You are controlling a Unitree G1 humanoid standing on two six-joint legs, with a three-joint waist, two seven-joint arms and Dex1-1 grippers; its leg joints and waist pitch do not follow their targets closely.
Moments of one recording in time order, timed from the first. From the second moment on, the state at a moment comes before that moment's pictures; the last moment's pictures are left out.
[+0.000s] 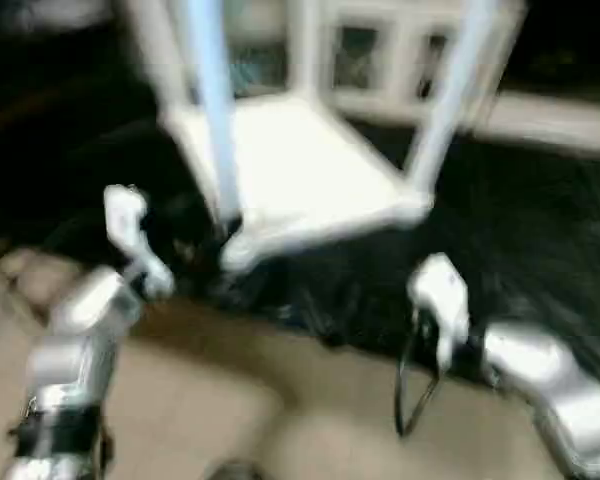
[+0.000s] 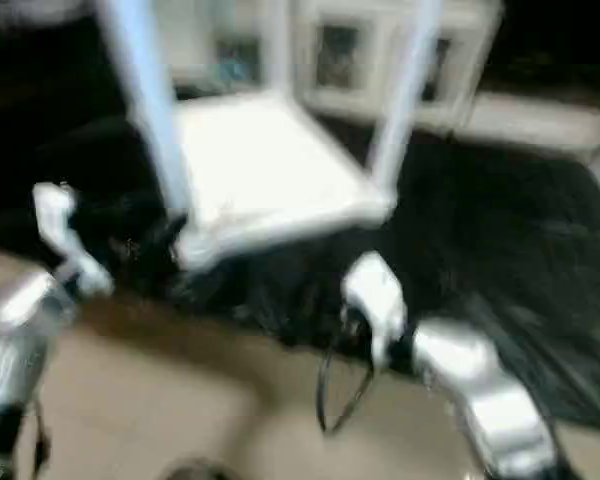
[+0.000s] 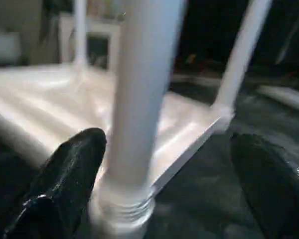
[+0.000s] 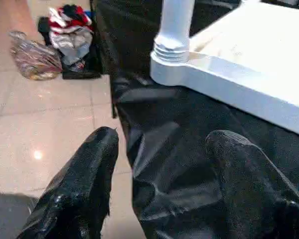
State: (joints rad) left arm -0.34 0.34 0.13 0.29 -0.42 0.16 -0.69; right arm -0.09 -0.48 0.16 -0.23 0.27 0.42 0.75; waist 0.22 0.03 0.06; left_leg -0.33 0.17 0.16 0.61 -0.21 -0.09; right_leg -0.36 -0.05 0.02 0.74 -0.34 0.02
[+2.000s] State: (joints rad) left arm -0.69 0.03 0.00 0.88 -0.26 -0.17 -0.85; right arm -0.29 -0.29 0.22 0.04 0.18 0.37 0.61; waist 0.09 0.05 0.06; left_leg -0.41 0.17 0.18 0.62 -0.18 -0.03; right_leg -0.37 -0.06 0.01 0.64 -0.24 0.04
